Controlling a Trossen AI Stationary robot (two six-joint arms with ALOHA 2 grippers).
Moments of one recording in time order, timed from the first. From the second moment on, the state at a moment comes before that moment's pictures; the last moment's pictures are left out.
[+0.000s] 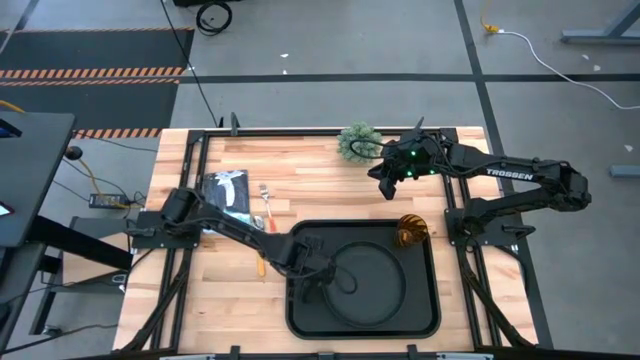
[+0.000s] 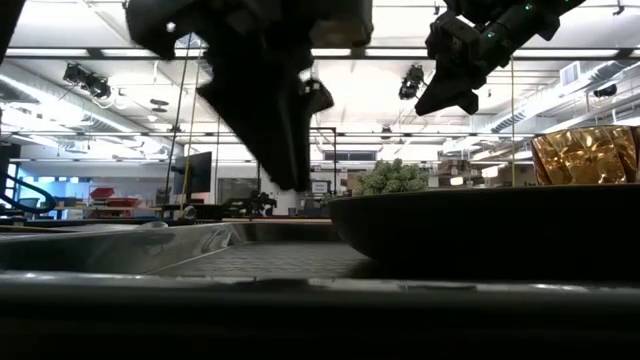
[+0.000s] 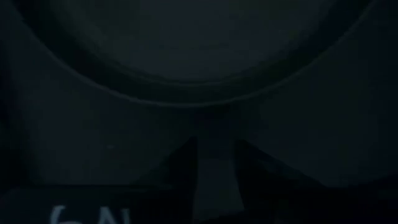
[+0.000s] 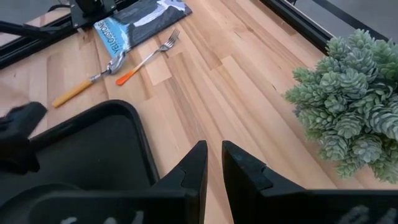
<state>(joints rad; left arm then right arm) -0.35 2.02 1.52 -0.71 -0.09 -0.05 -0.36 1.08 0.83 -0.40 -0.10 0.21</state>
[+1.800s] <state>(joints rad) -0.32 2.03 1.50 -0.53 -0.33 -0.07 -0.35 1.08 0.83 -0.40 -0.10 0.23</state>
